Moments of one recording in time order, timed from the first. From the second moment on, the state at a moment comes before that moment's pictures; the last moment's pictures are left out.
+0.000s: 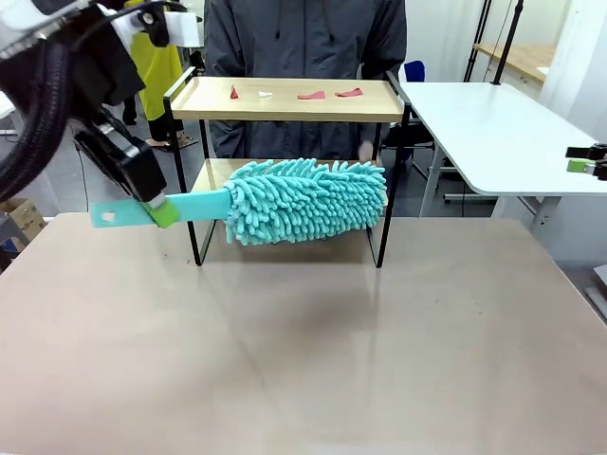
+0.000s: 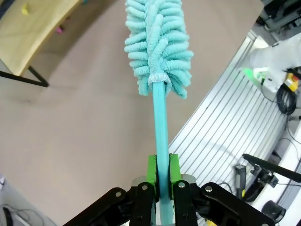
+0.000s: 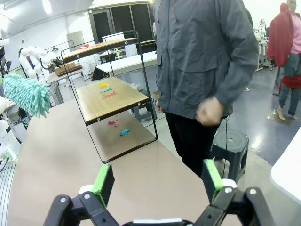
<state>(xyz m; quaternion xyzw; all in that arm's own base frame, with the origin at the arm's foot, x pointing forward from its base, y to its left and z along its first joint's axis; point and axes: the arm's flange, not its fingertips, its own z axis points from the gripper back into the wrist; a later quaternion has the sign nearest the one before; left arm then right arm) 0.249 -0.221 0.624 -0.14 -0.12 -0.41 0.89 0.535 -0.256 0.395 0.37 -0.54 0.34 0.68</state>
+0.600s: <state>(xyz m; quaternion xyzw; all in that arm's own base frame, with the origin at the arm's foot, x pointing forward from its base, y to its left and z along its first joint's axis) 0.252 -0.225 0.623 -0.14 -0.12 -0.40 0.90 0.535 -0.256 0.395 0.37 -0.54 0.34 0.68</state>
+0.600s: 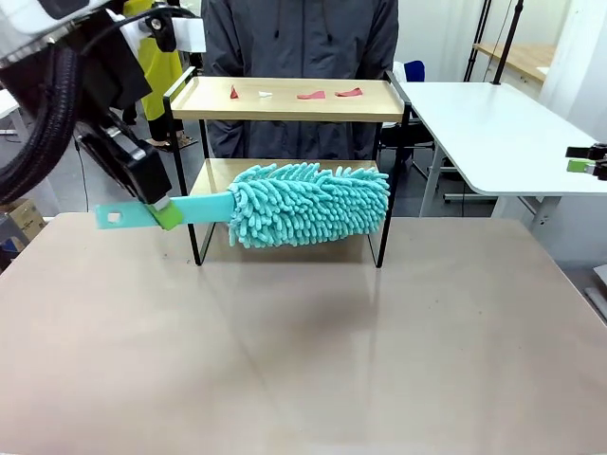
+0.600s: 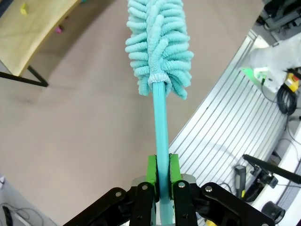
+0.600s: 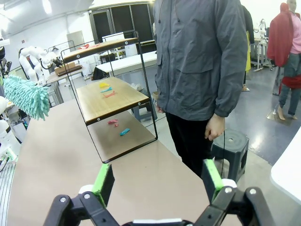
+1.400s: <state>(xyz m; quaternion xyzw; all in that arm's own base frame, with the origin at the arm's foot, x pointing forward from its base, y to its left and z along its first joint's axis) 0.274 -0.339 0.576 -0.16 -0.18 -0.21 0.95 0.535 -0.256 0.395 0.37 -0.54 0.34 0.68</state>
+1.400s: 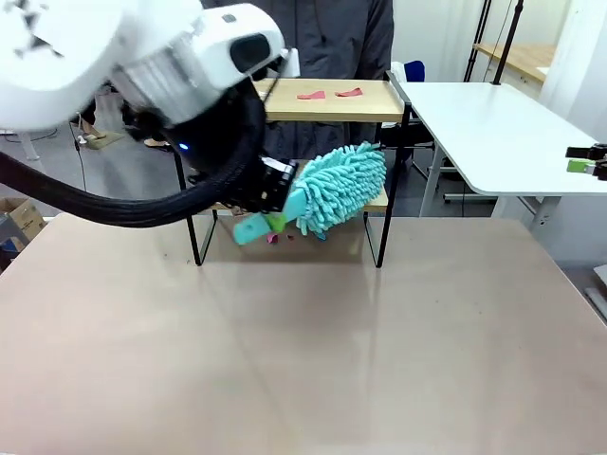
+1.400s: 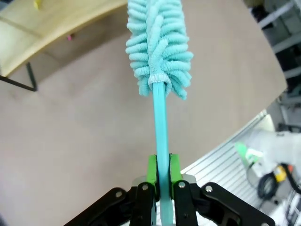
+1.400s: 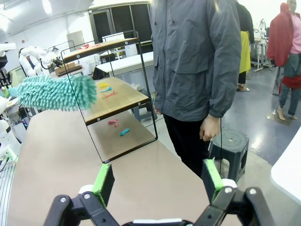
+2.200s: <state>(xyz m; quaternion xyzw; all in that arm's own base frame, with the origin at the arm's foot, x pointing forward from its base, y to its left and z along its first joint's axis) 0.304 -0.415 0.525 -0.19 -0.27 -0.05 0.94 0.535 -0.256 0.395 0.37 -0.54 0.34 0.68</state>
